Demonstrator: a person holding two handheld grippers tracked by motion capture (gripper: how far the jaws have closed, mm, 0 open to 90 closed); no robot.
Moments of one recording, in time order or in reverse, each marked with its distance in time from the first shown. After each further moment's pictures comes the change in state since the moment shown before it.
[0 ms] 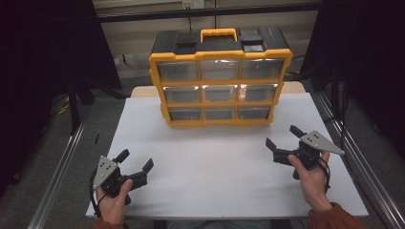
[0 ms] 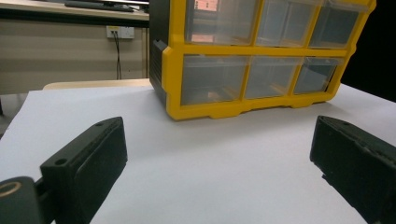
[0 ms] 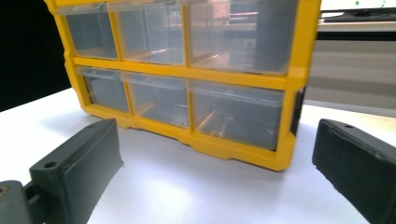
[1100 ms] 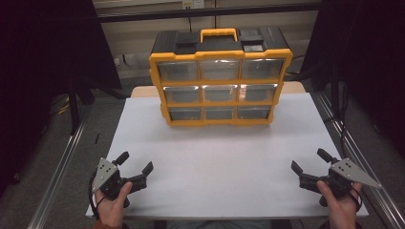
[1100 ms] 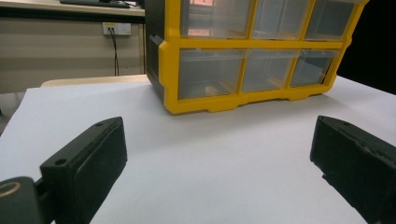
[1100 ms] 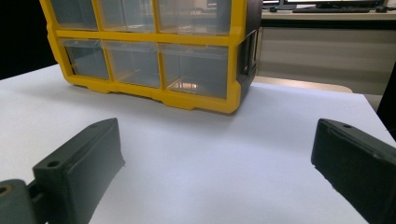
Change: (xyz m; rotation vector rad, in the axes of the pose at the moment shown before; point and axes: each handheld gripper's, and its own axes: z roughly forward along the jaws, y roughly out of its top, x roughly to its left) left arm -0.001 -0.002 -0.005 0.024 -0.008 0.022; right arm -0.018 -0.032 -0.080 0.032 -0.085 -0.021
